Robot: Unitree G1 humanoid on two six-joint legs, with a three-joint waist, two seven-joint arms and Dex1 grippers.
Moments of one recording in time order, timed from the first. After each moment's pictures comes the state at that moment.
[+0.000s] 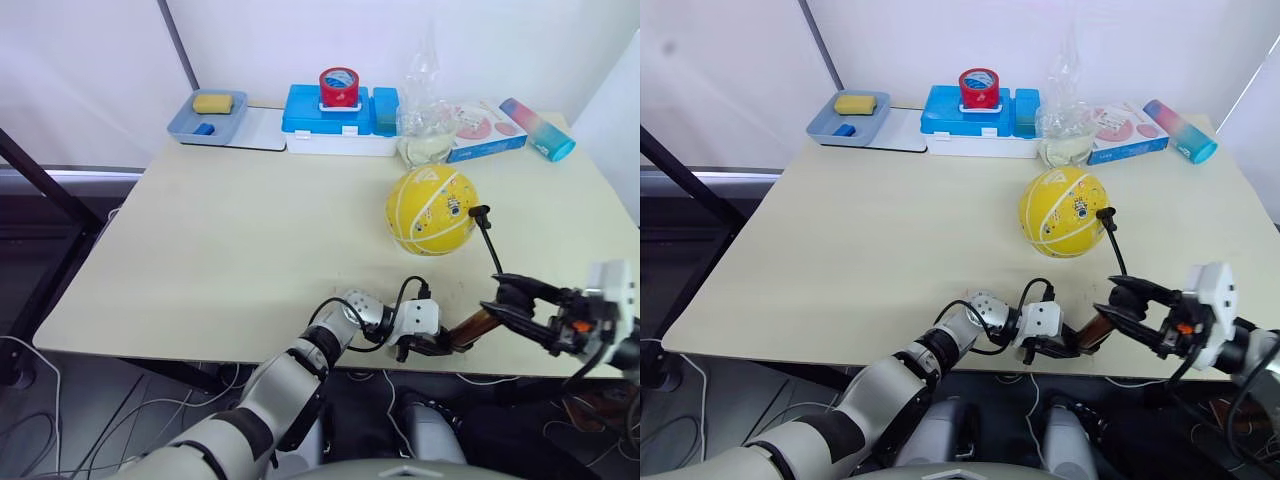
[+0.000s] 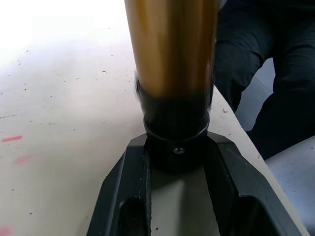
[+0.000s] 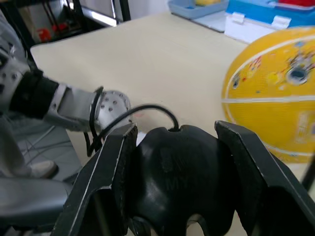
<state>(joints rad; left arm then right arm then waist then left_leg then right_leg) -0.77 -0.14 -0.40 1.25 0.27 -0.56 -1.05 0.29 -0.81 -0.51 -0.56 0.87 0.43 0.96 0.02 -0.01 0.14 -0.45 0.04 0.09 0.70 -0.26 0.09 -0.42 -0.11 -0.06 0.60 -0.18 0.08</state>
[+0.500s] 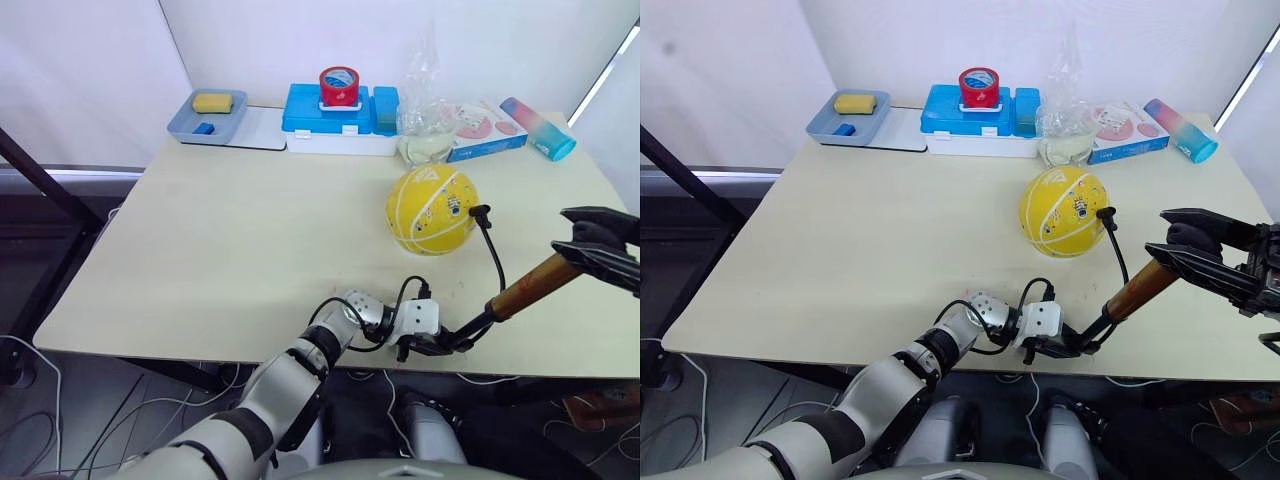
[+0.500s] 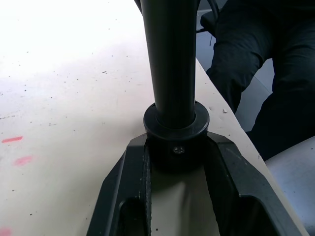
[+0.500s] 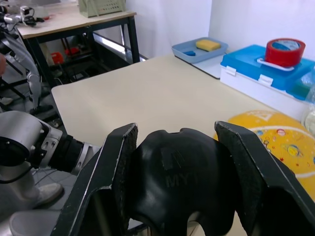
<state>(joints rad) -0.77 -0.14 -0.40 1.25 0.26 -0.56 -1.05 0.18 -1.05 -0.87 -0.54 1.30 0.77 0.88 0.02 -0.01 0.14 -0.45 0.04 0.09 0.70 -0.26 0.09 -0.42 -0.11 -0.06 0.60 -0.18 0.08</state>
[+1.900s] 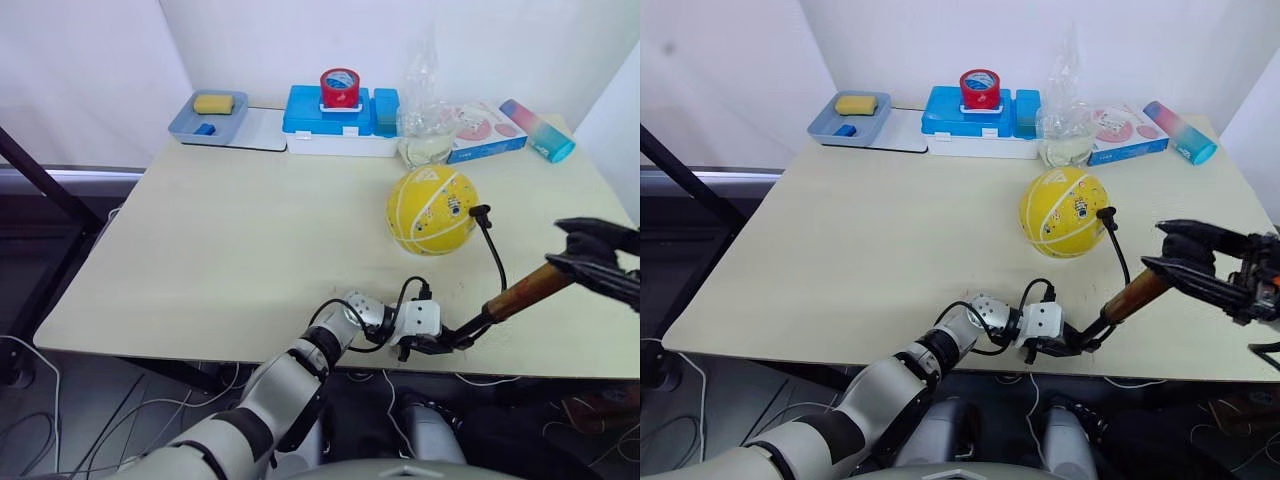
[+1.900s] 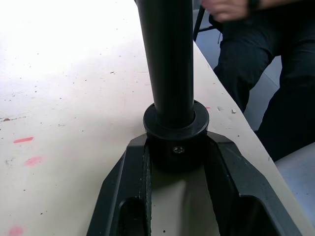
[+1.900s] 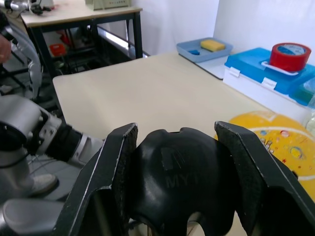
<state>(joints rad) -0.77 -0.14 -0.42 1.25 0.27 -0.57 -0.98 0.17 -1.02 -0.84 -0.56 1.24 0.71 0.92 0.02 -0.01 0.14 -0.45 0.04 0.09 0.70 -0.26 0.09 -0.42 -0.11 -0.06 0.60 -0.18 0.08</state>
